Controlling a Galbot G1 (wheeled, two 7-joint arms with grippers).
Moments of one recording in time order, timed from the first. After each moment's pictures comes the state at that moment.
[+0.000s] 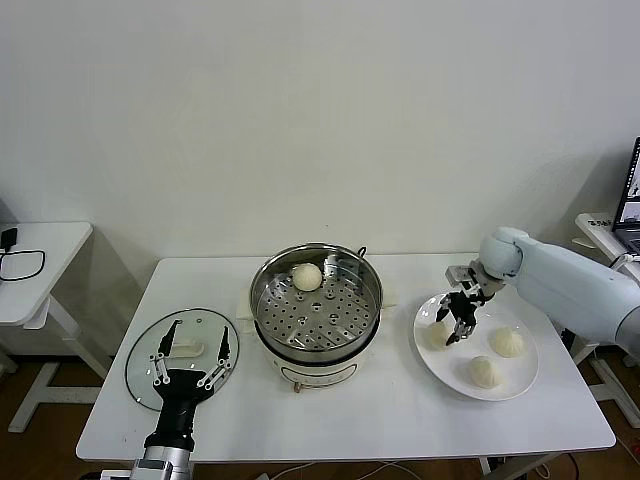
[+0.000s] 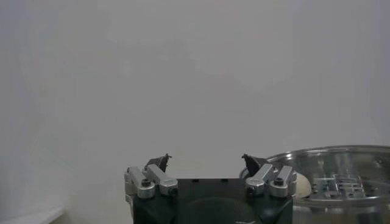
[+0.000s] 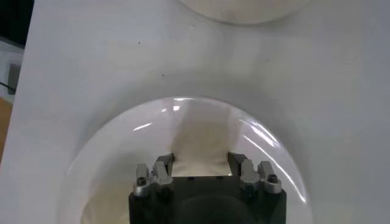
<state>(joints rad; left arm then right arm) 1.70 -1.39 -0.48 -2.17 0.10 -0.17 -0.13 0.28 0.84 -1.12 0.99 0.17 -0.01 -1.21</state>
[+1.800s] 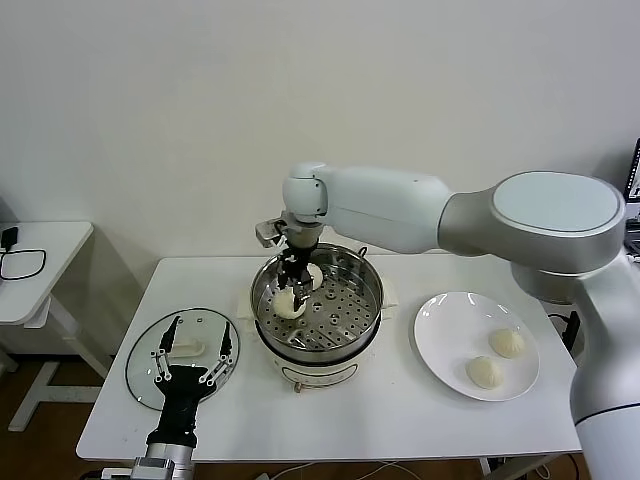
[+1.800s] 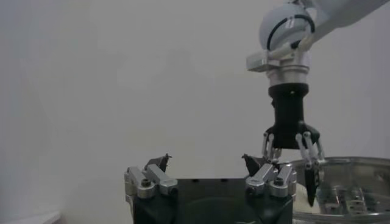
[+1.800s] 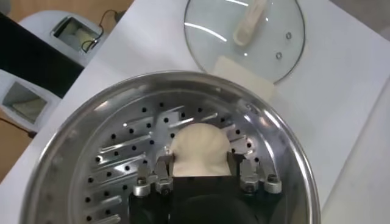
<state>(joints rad) 1.68 -1.40 -0.47 -2.17 0.10 -0.18 -0.14 0.58 1.52 -1.44 0.96 0.51 -0.18 -1.16</state>
